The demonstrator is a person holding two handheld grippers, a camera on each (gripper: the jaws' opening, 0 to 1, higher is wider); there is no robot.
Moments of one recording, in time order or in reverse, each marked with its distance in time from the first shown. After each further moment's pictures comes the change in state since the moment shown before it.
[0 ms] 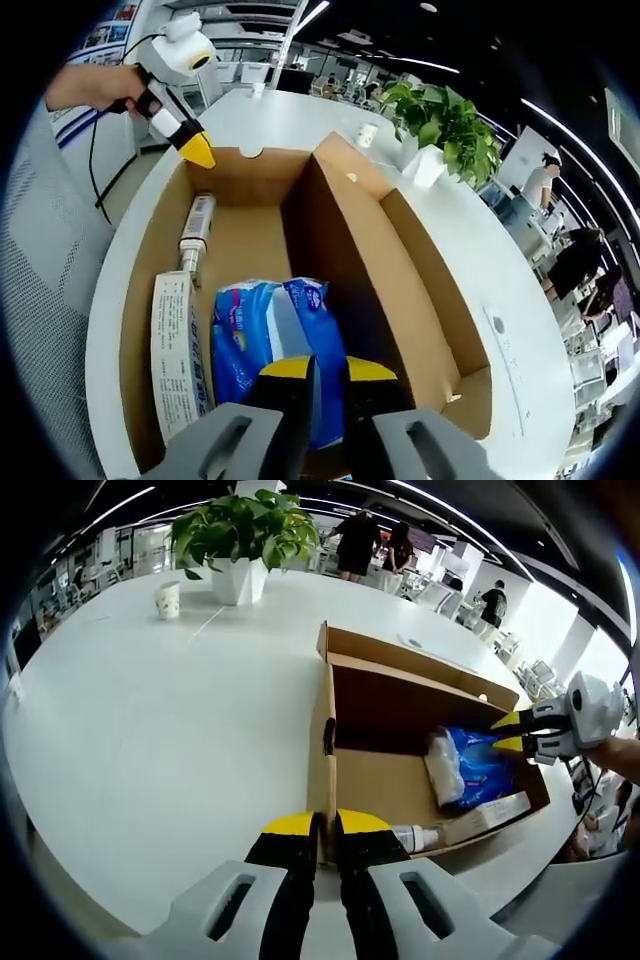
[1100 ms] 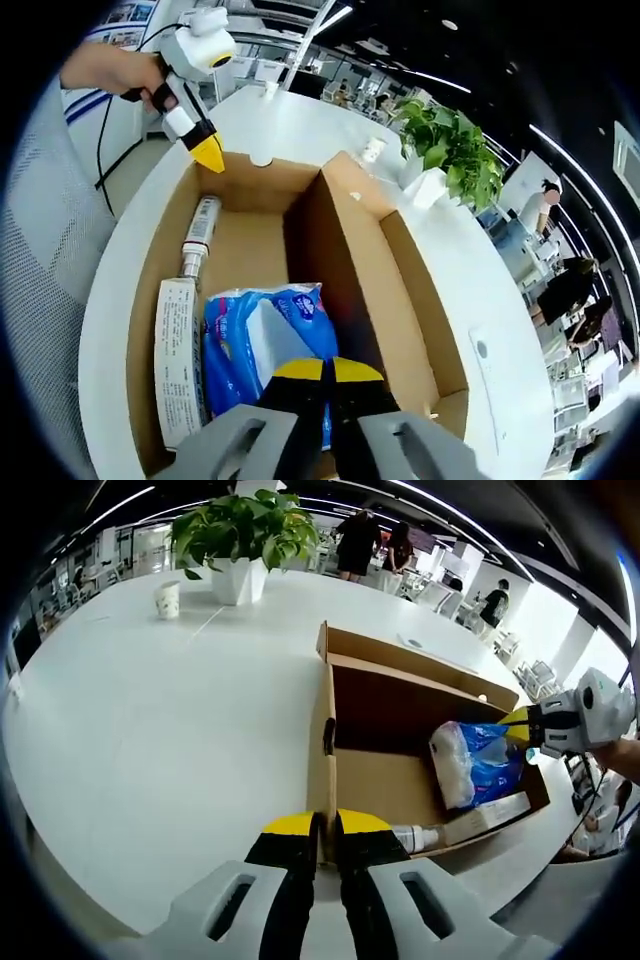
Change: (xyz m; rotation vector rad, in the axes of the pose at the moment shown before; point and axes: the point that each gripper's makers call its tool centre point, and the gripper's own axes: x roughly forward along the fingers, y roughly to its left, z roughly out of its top) left arm -0.001 -0.001 0.000 0.000 0.000 -0.001; right arm -0.018 -0.004 0.023 -0.084 -0.055 -0.047
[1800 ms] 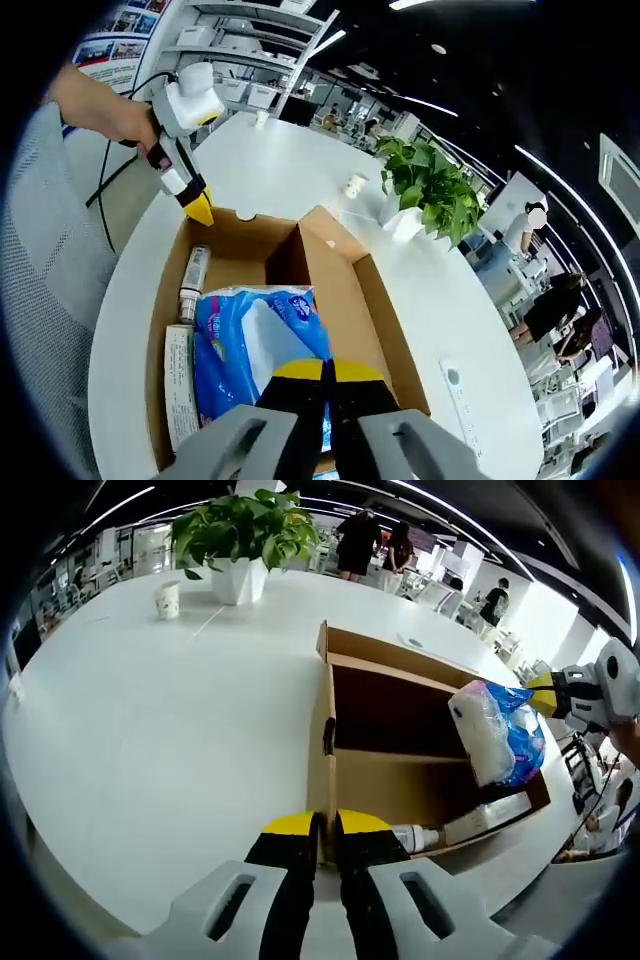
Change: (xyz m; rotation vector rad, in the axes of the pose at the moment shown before) left arm 0.000 0.001 0.000 0.002 0.002 0.004; right arm -0.034 -0.024 0.042 -0.019 -0.101 -0.052
